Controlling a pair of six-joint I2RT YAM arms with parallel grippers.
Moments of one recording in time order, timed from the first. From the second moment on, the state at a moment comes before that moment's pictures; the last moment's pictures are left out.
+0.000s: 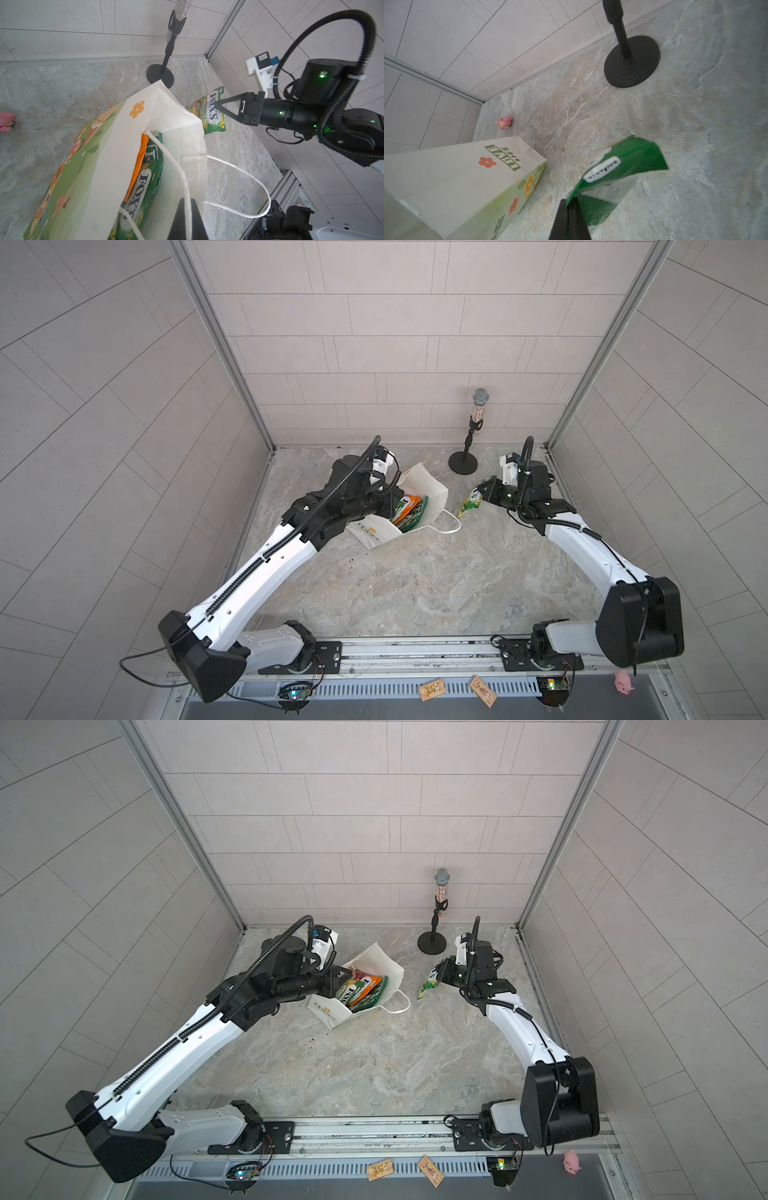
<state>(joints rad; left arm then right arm) -0.64 1.23 1.34 -0.64 0.18 -0.39 0.11 1.38 1.00 -0.22 -0.34 0.50</state>
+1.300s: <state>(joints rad) -0.64 1.22 1.32 -0.62 0.22 -0.43 0.04 1.92 1.28 -0.31 -0.34 0.29</state>
